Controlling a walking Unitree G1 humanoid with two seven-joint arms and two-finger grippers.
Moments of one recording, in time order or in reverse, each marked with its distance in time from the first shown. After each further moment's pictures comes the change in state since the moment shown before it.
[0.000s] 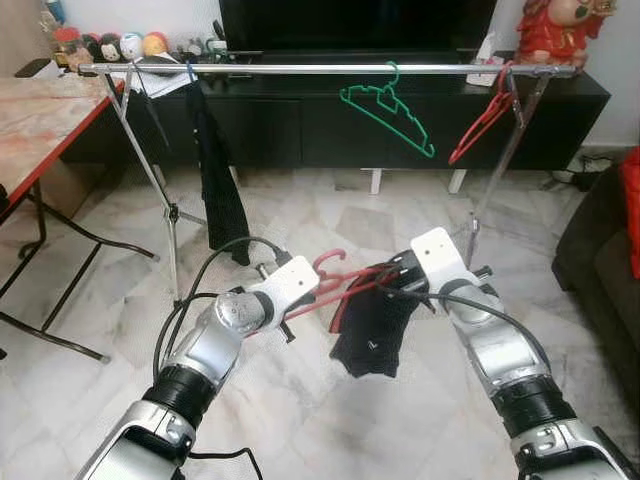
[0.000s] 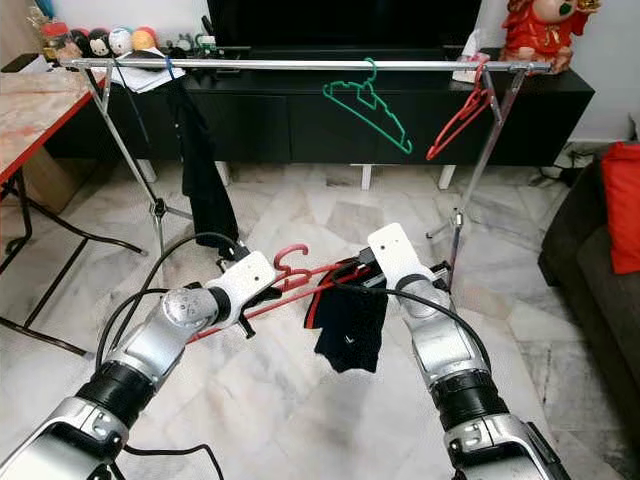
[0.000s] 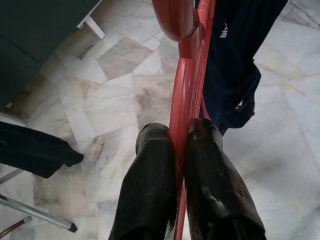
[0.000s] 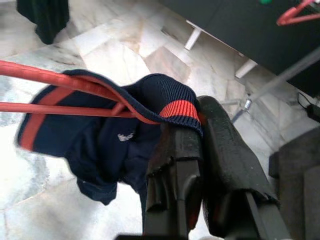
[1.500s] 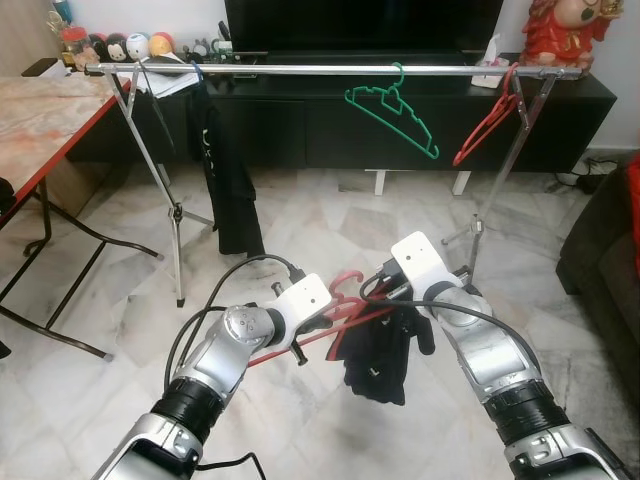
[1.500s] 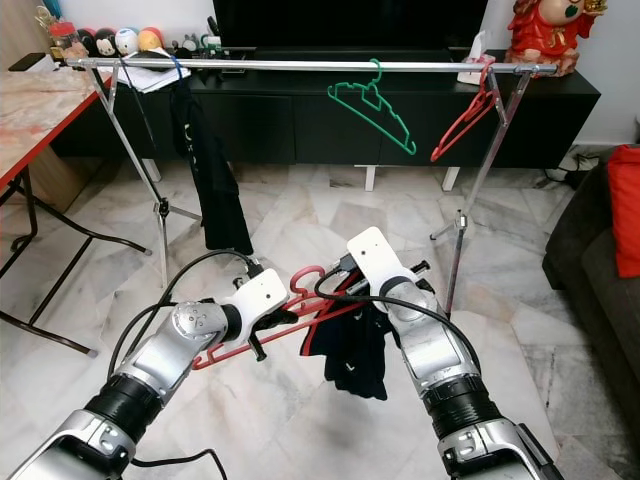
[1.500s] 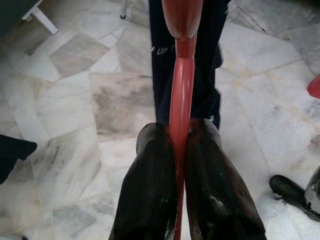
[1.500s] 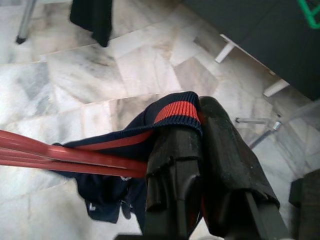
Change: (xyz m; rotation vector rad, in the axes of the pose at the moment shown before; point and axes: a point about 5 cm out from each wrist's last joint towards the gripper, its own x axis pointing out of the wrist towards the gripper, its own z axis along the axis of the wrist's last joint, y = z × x) left arm 0.006 -0.032 -0.002 -0.049 -0.002 -0.191; right arm -0.004 0.021 0.008 -0.054 -0.028 0.132
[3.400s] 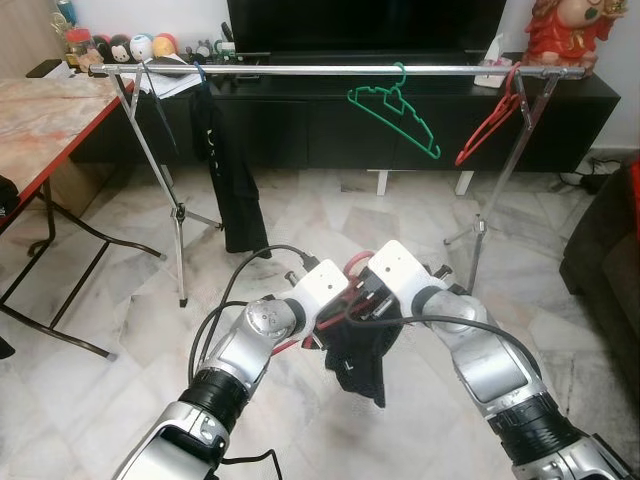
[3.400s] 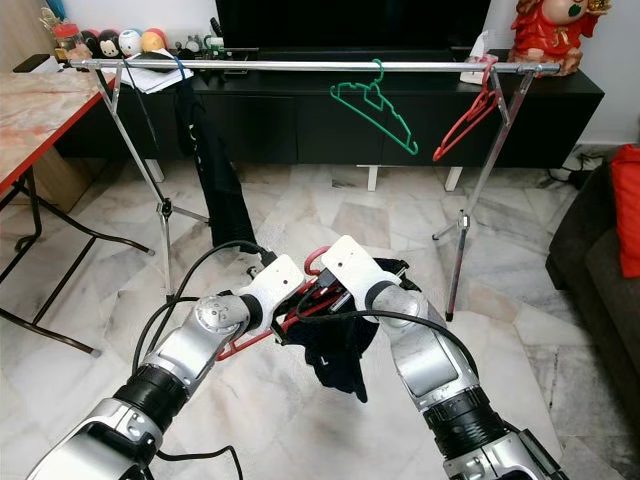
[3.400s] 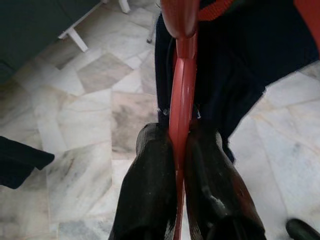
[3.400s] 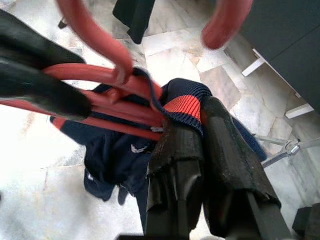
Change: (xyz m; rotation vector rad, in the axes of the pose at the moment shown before) left arm 0.017 0.002 0.024 -0.065 -0.105 0.144; right arm -0.021 0.017 0.018 -0.116 -0.009 0.141
